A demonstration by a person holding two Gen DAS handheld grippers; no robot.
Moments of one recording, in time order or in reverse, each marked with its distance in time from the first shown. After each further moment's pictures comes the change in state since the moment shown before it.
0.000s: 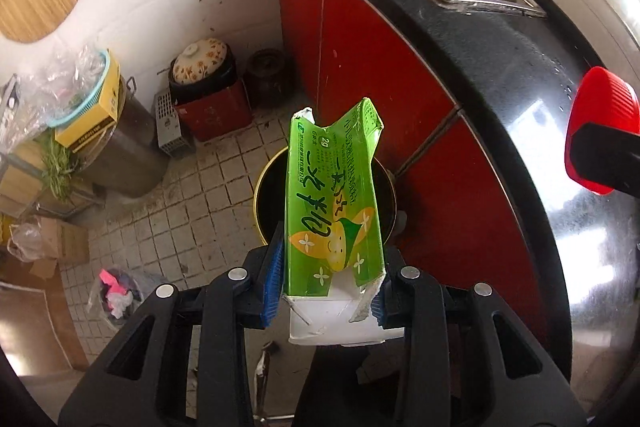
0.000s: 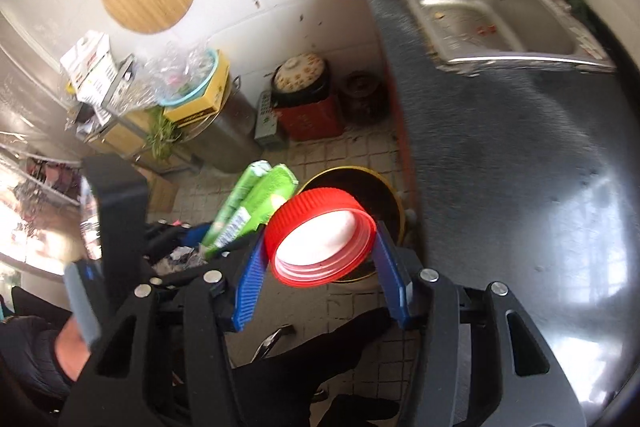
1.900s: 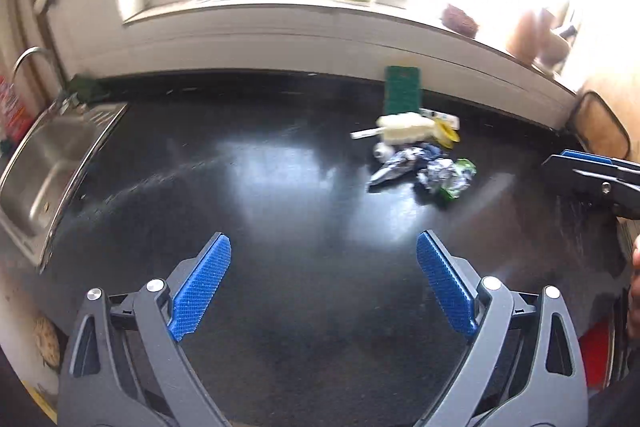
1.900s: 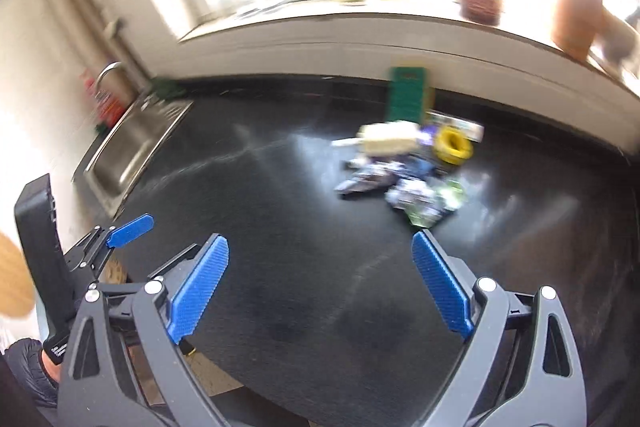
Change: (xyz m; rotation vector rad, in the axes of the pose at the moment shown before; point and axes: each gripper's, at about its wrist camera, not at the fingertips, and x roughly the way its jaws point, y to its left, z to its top) left arm -0.149 -0.389 -0.074 0.983 -0.229 -0.599; right arm -0.324 -0.164 -0.343 0.981 -0.506 -0.616
